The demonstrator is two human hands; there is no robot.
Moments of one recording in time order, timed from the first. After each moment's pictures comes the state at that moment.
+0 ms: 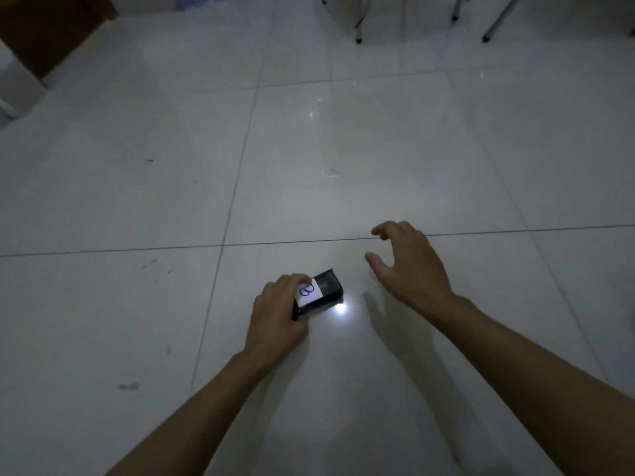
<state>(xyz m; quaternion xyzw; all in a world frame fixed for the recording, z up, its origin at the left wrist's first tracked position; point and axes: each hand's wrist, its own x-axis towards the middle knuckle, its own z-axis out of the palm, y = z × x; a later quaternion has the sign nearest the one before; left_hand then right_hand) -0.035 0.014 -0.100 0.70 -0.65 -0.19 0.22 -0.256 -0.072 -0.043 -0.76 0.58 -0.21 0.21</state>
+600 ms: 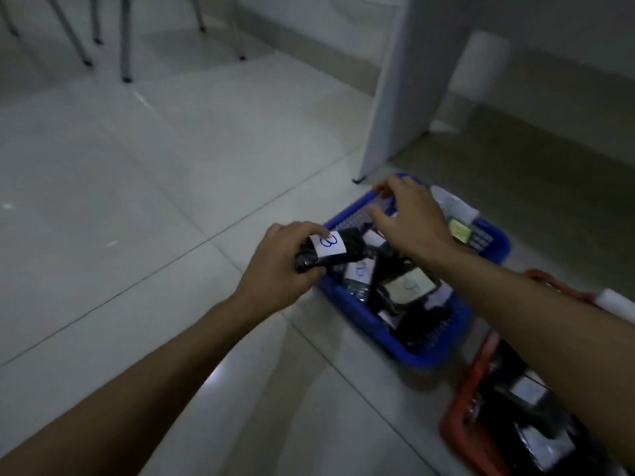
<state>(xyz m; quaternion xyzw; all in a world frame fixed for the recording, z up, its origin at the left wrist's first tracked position) -0.459 -0.042 -0.003 0.23 -0.89 -0.30 0.26 -0.669 0.043 0.045 -0.50 0.83 -0.25 0.01</state>
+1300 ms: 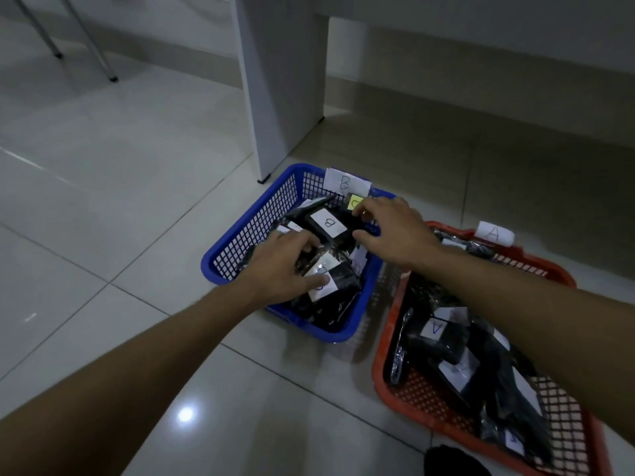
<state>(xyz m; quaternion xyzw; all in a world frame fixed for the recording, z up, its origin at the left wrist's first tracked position) -0.570 0.015 0.001 0.11 -0.96 -0.25 0.06 -0.725 0.174 0.039 -0.43 0.89 -0.15 0.05</state>
